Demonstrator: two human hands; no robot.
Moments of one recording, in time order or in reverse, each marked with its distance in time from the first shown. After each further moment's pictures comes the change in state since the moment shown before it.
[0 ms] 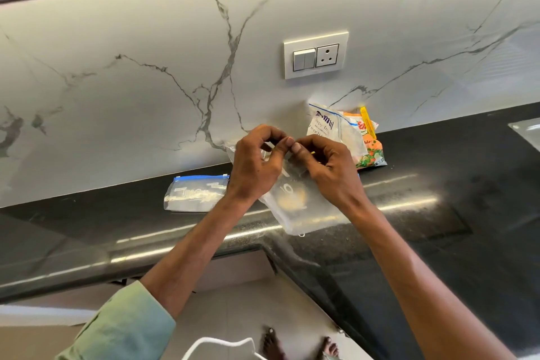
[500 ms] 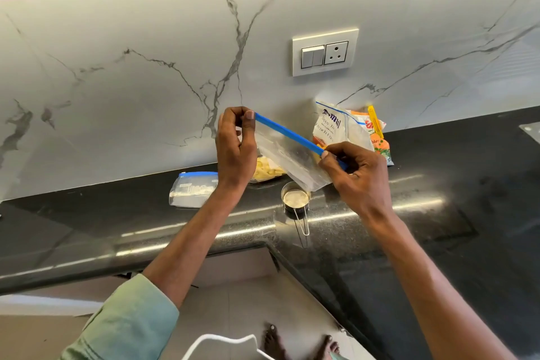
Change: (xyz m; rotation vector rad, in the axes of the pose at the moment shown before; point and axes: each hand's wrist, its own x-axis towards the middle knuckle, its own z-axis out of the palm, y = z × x) left_hand 0.013 -0.018 -0.019 -0.084 0.332 -0.161; right_hand -0.017 0.020 -0.023 -0.204 0.207 -0.031
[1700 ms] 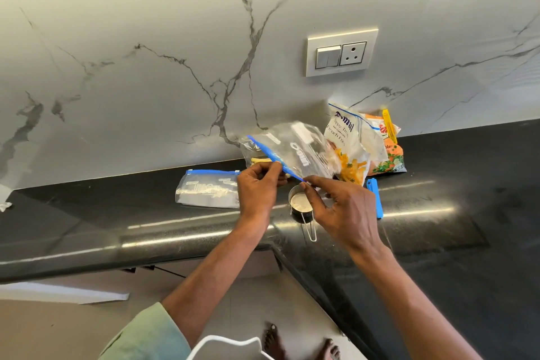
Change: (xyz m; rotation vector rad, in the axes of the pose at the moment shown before) left_hand -0.059 -0.028 0.017 -0.306 -0.014 -0.616; right_hand -0.028 0.019 0.041 -0.427 0.016 -0.307
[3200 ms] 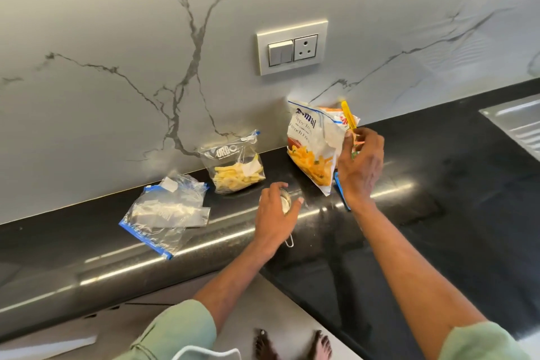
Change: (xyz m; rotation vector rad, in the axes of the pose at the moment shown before) left_hand 0.020 -0.122 0.047 0.768 -0.418 0.234; right_hand 0.050 0.138 0.022 -0.104 0.470 0.557
